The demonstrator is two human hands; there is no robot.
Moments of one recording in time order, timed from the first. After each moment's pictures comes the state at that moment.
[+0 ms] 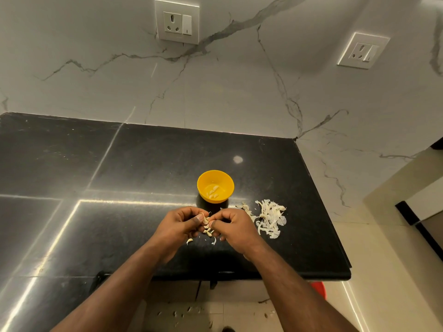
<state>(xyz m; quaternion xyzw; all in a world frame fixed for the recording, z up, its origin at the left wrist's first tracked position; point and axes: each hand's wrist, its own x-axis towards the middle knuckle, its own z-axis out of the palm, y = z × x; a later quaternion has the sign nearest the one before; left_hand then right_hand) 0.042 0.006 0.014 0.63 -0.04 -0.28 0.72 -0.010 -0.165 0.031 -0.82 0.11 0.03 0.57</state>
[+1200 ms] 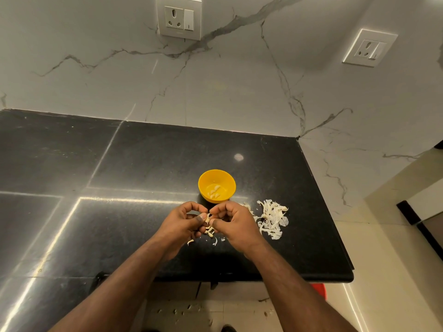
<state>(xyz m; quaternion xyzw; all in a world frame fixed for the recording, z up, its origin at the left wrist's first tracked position) 0.050 0.000 0.017 0.62 0.00 -0.32 0.72 -0.005 -0.164 0.032 -0.82 0.10 -0.01 0.57</state>
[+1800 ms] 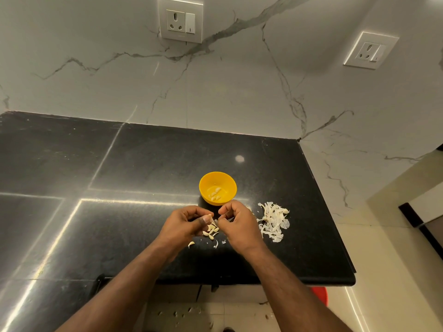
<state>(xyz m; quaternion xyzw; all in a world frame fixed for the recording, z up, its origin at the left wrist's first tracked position) 0.047 -0.003 0.021 0.69 -0.05 -0.24 0.68 -0.002 -0.164 0.032 -0.86 0.15 -0.04 0.49</state>
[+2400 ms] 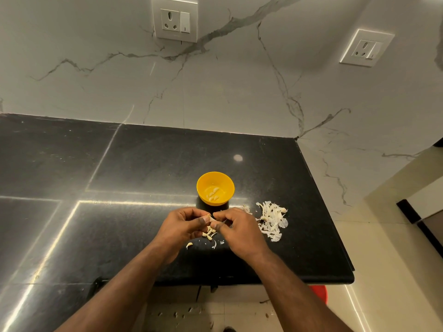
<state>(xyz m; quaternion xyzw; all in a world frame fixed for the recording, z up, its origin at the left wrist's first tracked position) 0.048 -0.003 0.018 0.66 -0.01 -0.28 0.70 -0.010 -0.170 0.037 -0.90 0.08 -0.03 0.42</state>
